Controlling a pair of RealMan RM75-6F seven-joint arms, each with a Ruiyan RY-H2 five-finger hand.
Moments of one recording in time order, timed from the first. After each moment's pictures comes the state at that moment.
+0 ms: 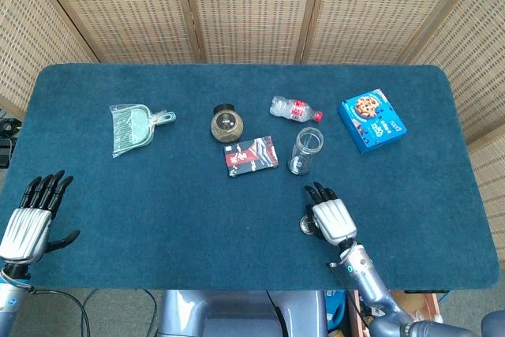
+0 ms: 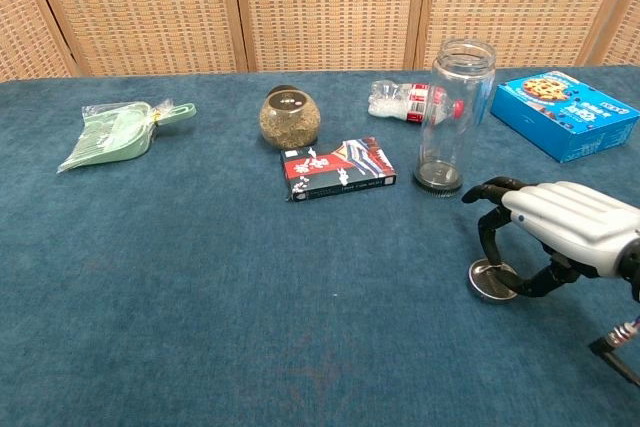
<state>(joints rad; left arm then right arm) -0.14 -1.22 -0.02 -1.54 1.57 1.48 0.07 0.46 -1.66 0.08 -1.41 -1.31 1.10 -0.42</state>
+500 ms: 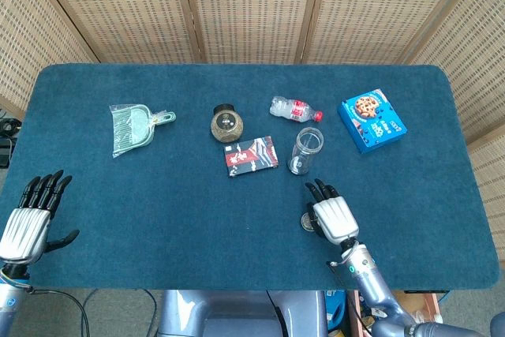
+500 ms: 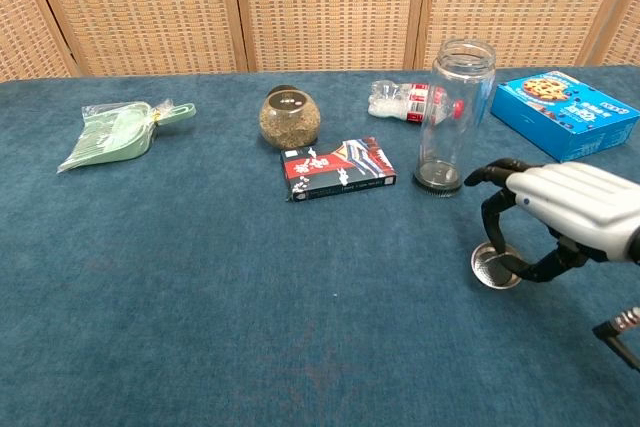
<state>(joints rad) -0.13 -1.21 -0.02 -1.54 1.57 1.48 0.06 0.46 -1.61 0.09 -1.51 -1.31 1.13 -0.50</state>
